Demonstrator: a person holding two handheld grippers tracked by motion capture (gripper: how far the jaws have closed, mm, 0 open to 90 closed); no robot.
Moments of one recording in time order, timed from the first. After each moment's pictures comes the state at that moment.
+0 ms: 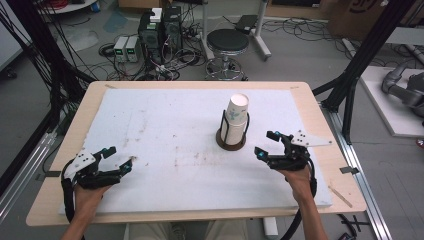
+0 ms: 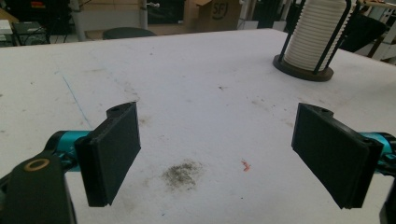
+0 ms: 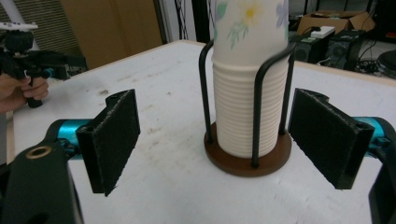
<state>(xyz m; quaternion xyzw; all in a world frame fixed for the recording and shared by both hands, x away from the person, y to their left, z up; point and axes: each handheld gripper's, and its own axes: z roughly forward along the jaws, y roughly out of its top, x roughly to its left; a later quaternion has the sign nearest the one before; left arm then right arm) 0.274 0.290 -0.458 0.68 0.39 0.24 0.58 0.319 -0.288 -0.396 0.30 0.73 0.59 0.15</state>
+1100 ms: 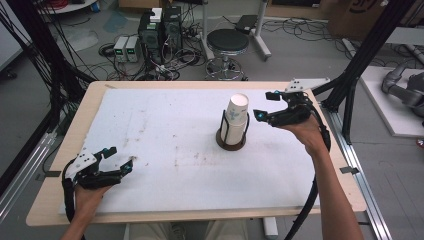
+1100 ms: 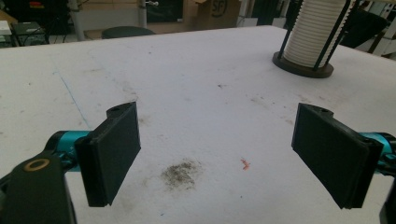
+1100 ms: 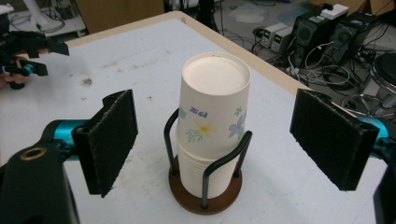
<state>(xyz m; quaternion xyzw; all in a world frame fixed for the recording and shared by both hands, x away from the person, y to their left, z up) 0.274 0.288 -0.457 0.68 0.38 0.24 0.57 0.389 -0.269 -0.279 0.26 0.82 0.48 0.15</state>
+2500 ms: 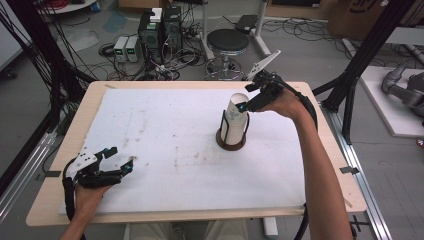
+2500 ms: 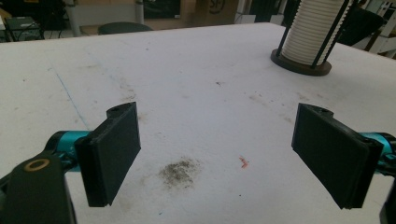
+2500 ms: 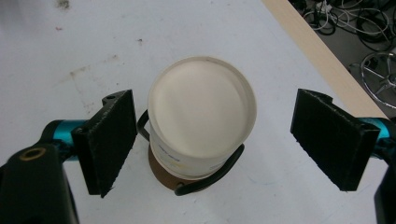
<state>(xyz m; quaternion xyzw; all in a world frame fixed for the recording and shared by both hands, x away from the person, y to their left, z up) 0.276 0.288 -0.457 0.69 0.39 0.23 0.57 0.453 -0.205 -0.260 0.20 0.92 0.31 0.11</state>
